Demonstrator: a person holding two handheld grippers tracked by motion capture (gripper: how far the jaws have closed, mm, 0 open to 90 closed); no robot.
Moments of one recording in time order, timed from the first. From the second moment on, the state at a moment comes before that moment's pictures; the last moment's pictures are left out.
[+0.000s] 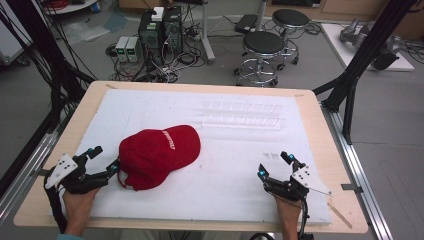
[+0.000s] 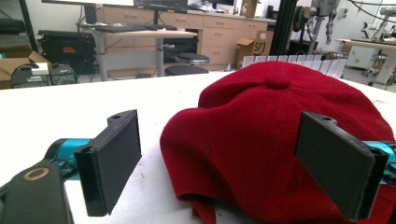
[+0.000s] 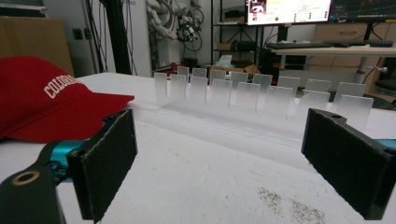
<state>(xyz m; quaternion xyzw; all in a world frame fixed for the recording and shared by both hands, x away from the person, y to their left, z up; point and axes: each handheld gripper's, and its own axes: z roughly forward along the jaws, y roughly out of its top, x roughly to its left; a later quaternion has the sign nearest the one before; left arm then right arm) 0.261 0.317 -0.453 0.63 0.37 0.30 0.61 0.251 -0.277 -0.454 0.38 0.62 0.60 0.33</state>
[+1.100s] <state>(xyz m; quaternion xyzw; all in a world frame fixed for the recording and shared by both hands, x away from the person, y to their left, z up) 0.277 0.317 -0.407 0.69 0.37 0.25 0.57 0.251 -0.277 -0.454 0.37 0.62 0.60 0.33</state>
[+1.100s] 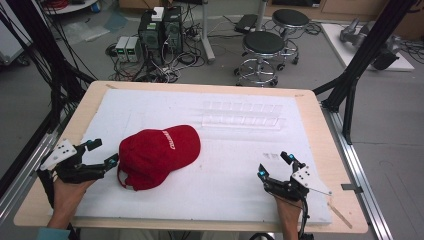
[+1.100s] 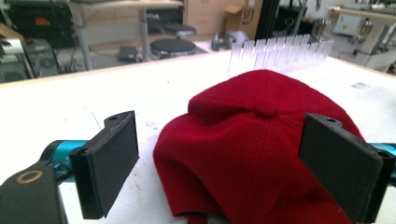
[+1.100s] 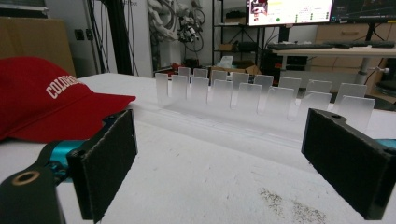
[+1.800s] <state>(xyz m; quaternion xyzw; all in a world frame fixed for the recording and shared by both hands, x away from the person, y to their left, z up) 0.303 0.276 -0.395 0.78 0.35 0.16 0.50 0.251 -0.277 -0.454 0.38 0.62 0.60 0.33</state>
